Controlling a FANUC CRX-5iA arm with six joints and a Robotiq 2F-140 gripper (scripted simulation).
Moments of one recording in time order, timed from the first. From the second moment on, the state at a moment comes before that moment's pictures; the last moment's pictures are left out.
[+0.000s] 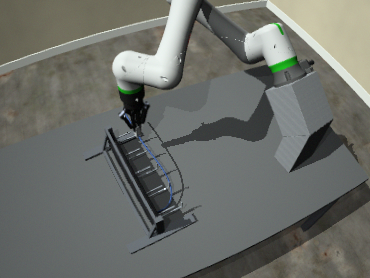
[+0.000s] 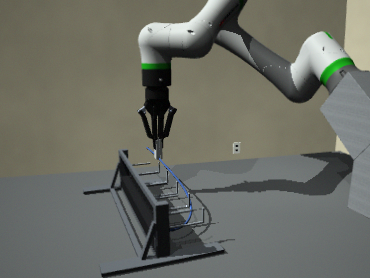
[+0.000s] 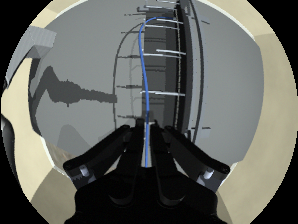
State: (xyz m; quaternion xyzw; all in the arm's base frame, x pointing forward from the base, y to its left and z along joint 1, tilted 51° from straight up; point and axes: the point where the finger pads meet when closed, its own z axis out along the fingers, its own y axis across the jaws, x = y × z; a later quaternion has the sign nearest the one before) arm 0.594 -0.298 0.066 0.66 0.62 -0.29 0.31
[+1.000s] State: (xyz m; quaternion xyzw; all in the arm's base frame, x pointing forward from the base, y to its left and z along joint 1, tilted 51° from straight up) arm 0.595 -0.335 0.036 0.66 0.62 -0.29 0.31
